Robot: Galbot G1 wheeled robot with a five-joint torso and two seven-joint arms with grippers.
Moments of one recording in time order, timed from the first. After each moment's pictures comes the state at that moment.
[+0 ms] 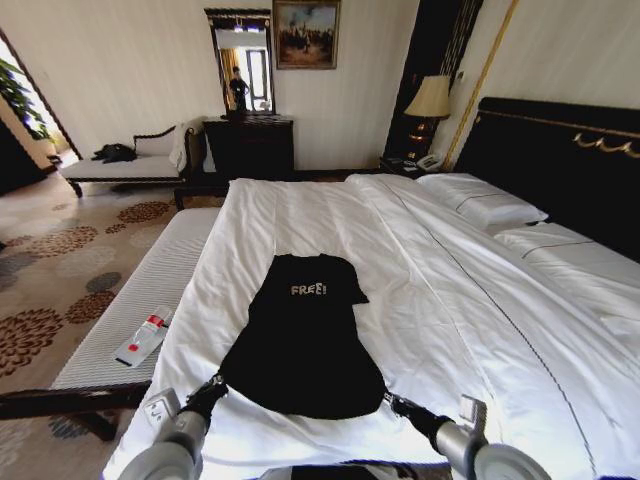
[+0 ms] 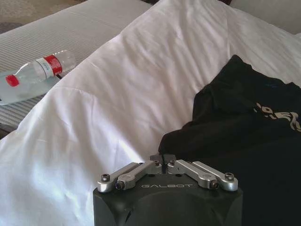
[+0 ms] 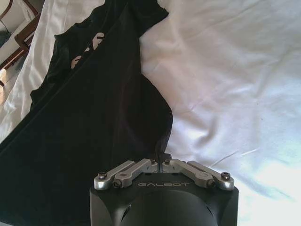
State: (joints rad) left arm 1.79 -1.09 -0.48 -2.45 -1.01 0.39 -0.82; right arm -1.95 0.97 0.66 2.34 1.29 -0.52 0.32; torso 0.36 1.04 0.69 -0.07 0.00
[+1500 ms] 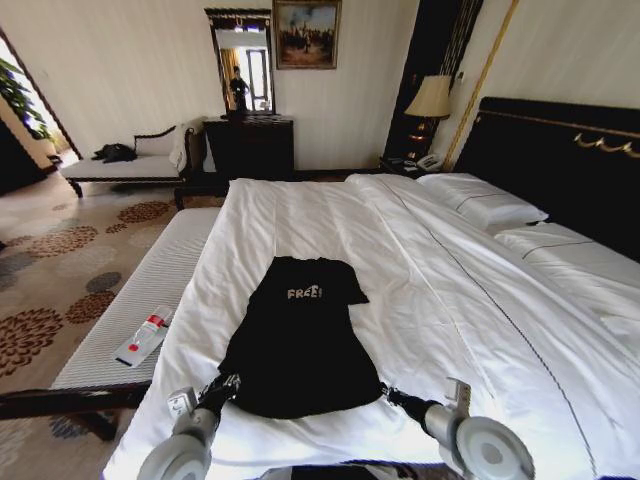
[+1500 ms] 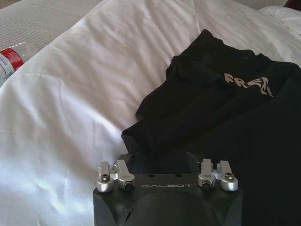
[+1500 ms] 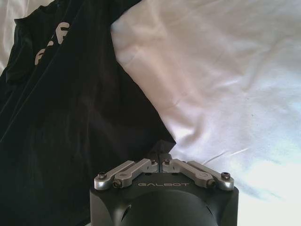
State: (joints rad) left arm 1.85 -1.09 -0.44 -2.37 -0.84 0.39 -0.58; right arm -1.79 0.99 0.58 2.28 1.37 -0.62 0.53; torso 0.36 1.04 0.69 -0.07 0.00
